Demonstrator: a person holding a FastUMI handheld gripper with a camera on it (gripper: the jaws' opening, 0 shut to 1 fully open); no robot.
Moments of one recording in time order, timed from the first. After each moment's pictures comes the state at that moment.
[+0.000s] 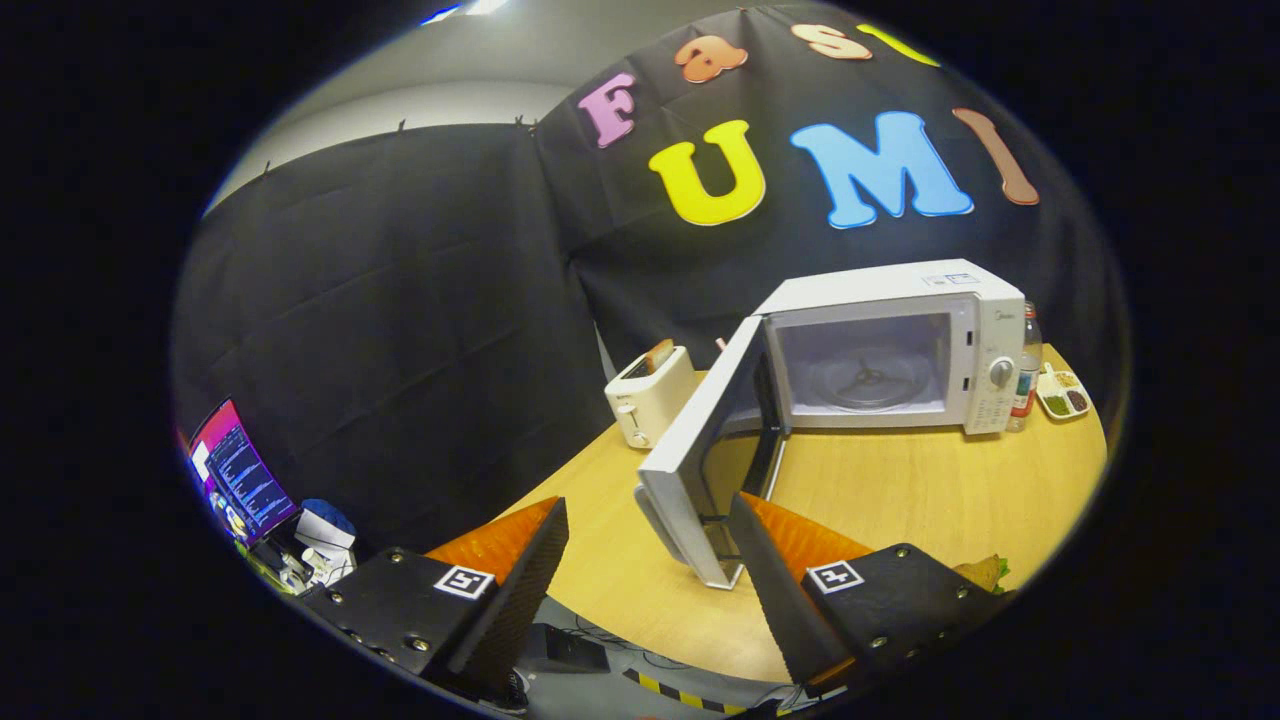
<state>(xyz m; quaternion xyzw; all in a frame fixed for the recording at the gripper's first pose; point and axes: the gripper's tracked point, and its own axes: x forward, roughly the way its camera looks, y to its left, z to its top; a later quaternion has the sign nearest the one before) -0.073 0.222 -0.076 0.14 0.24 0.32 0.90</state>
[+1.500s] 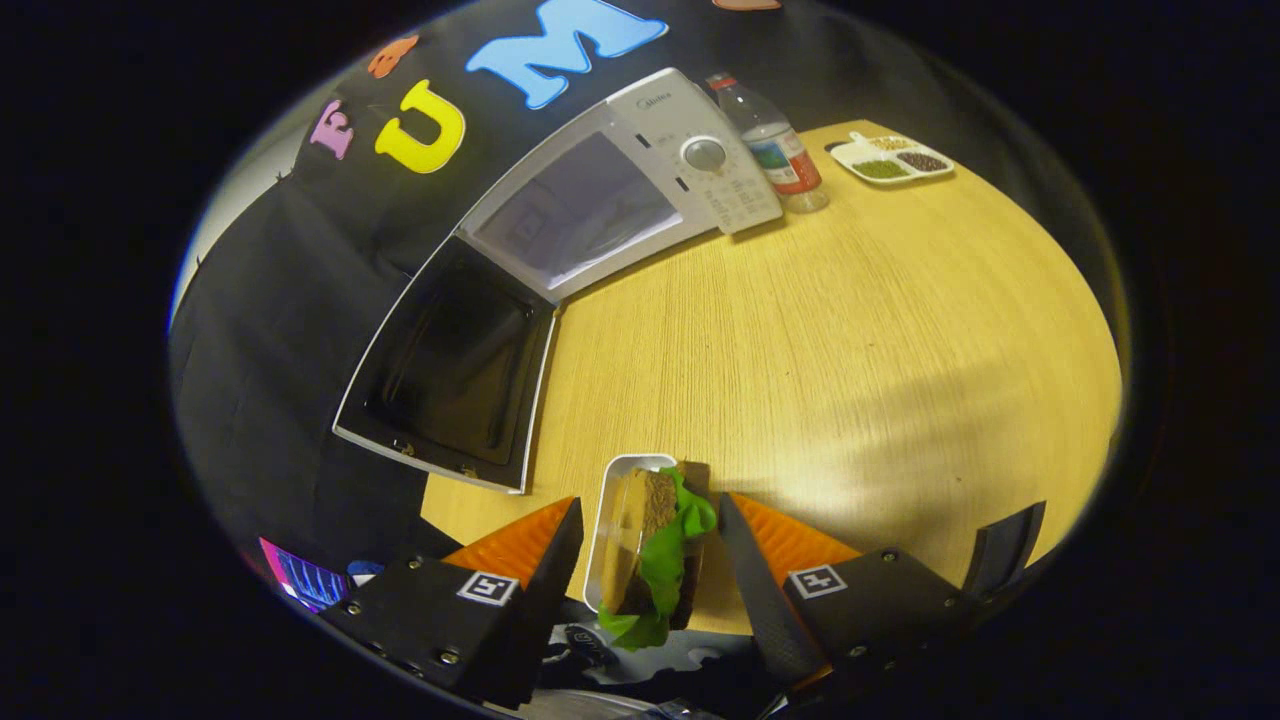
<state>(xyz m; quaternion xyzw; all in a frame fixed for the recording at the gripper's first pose) -0.065 0.015 -0.236 0.28 0.51 0.20 0.79</state>
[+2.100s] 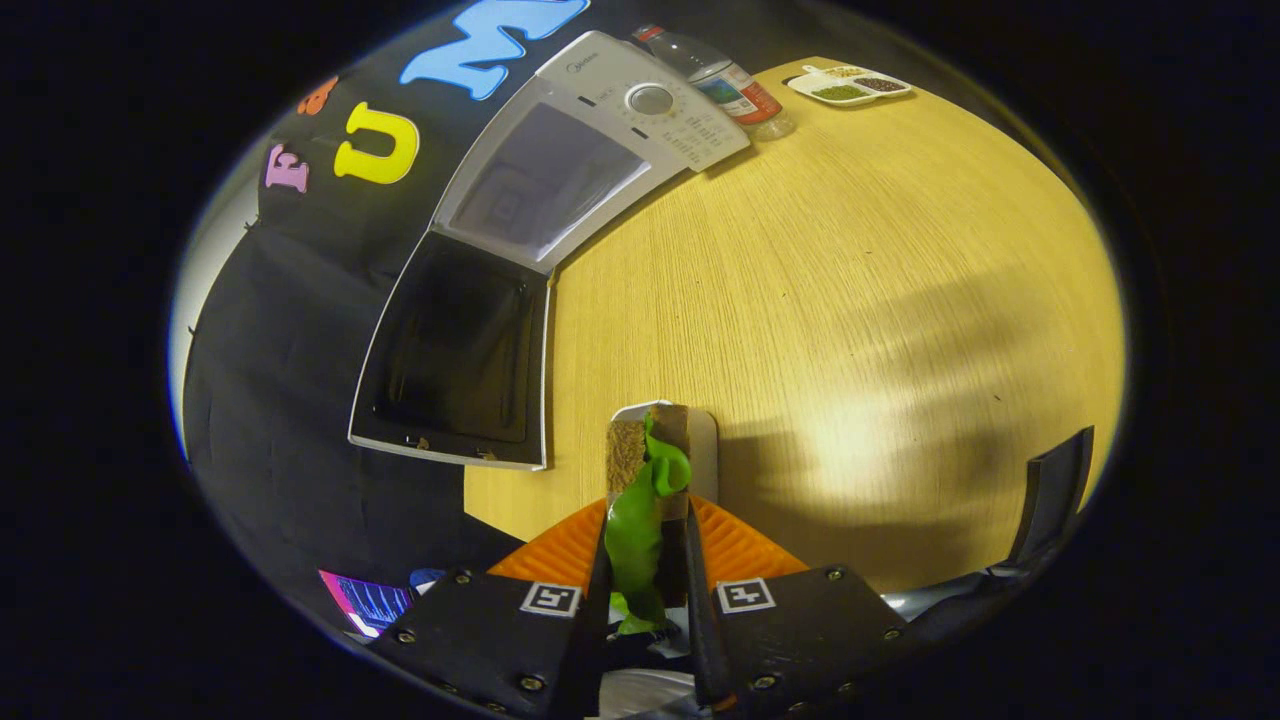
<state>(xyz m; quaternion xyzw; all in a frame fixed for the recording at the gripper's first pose) -0.077 0.026 -0.245 0.34 0.54 0.20 0.74</state>
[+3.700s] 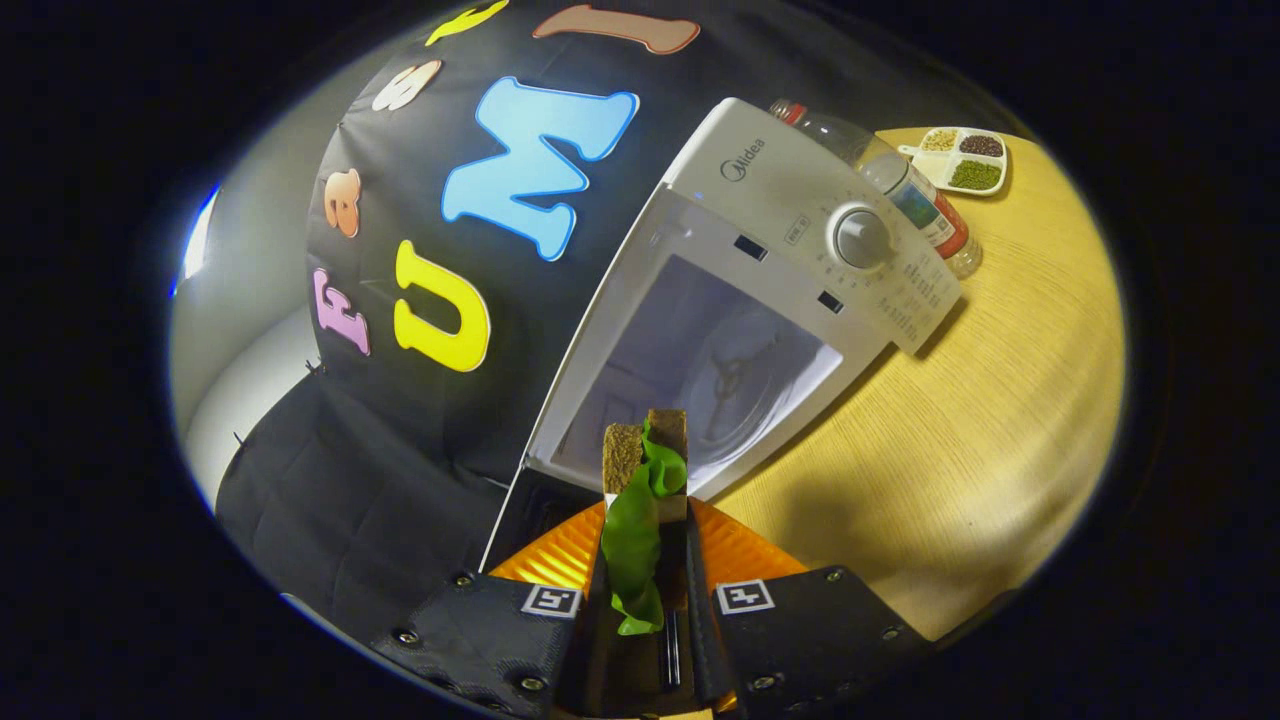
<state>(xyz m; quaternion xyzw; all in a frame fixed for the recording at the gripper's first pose) 0.189 0.132 -0.173 0.50 0.24 0.15 0.82</state>
